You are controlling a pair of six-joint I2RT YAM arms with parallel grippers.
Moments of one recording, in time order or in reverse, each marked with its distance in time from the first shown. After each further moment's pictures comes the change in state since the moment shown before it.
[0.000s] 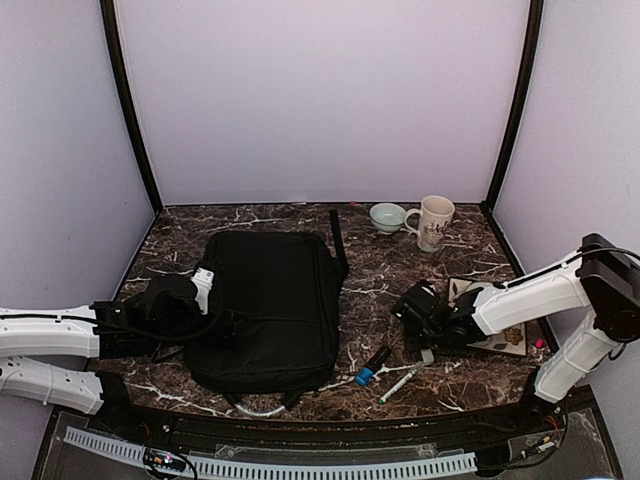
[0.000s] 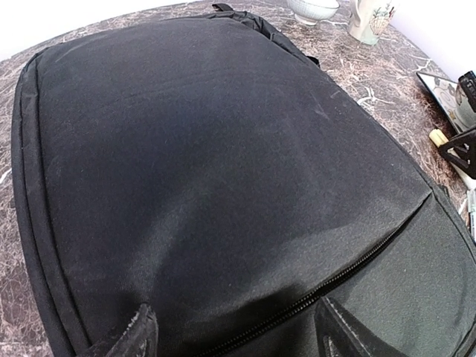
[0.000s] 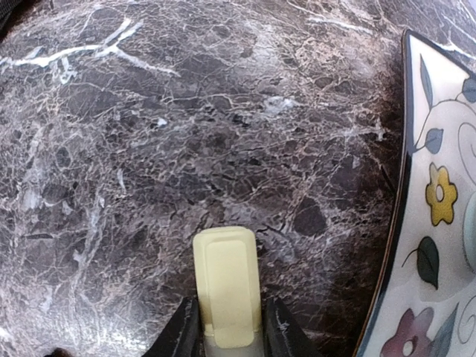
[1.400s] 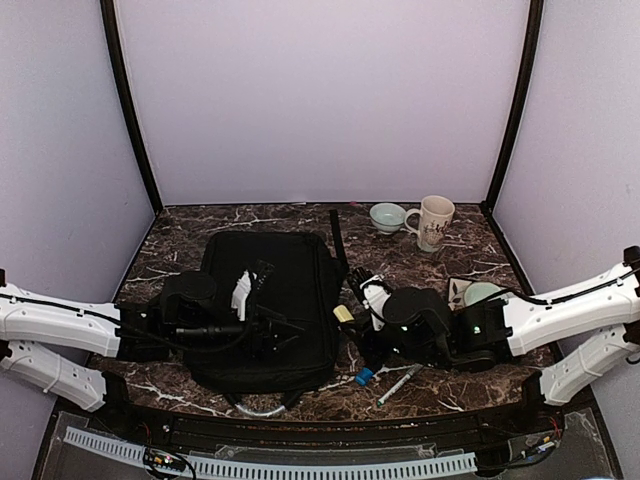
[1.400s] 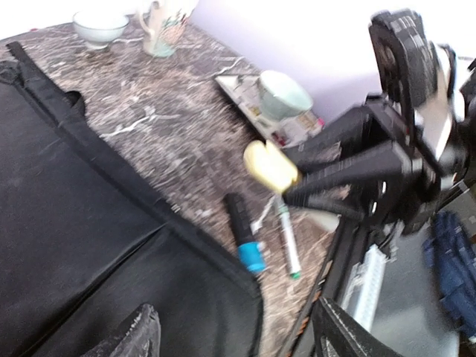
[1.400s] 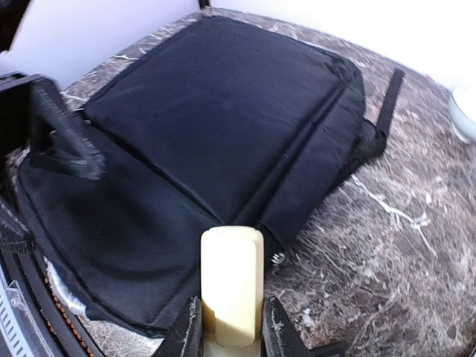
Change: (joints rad) left arm -0.172 0.183 0.085 0.357 0.379 -0.079; right arm 0.375 -0.209 0.117 0.259 -0.079 -0.382
